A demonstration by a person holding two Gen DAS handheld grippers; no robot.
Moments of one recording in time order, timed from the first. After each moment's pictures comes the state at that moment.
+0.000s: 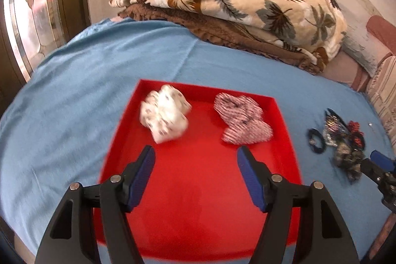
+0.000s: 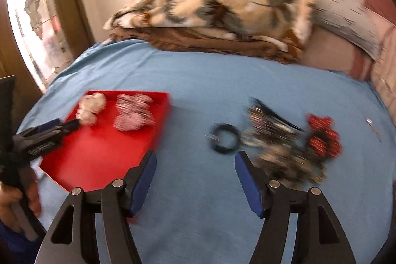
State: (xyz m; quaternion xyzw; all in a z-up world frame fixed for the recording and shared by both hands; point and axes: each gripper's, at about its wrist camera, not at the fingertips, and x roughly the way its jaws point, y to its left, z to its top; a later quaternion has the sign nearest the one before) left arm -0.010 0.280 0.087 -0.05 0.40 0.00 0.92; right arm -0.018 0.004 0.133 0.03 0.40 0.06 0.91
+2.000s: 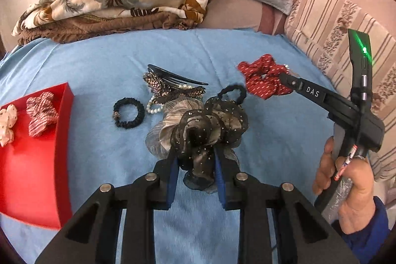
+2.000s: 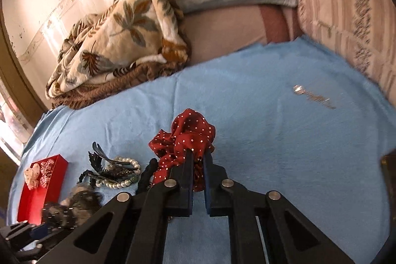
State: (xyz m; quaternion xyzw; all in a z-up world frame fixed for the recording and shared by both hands) left arm -0.037 0.000 0.087 0.02 0.44 -0.20 0.88; right arm -0.003 -0.228 0.102 0.17 0.33 -0.06 0.93
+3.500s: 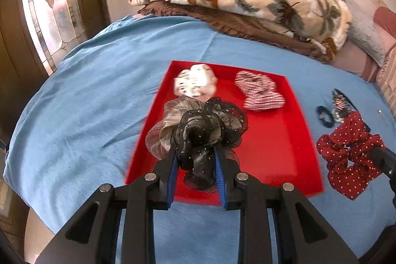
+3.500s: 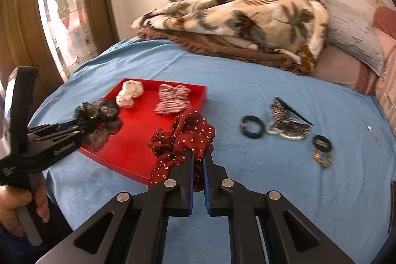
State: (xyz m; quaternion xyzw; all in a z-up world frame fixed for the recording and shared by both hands) left arm -0.064 0.298 0.085 -0.02 0.40 0.06 0.91; right arm -0.070 0.086 0.157 0.00 0.37 0.14 0.92
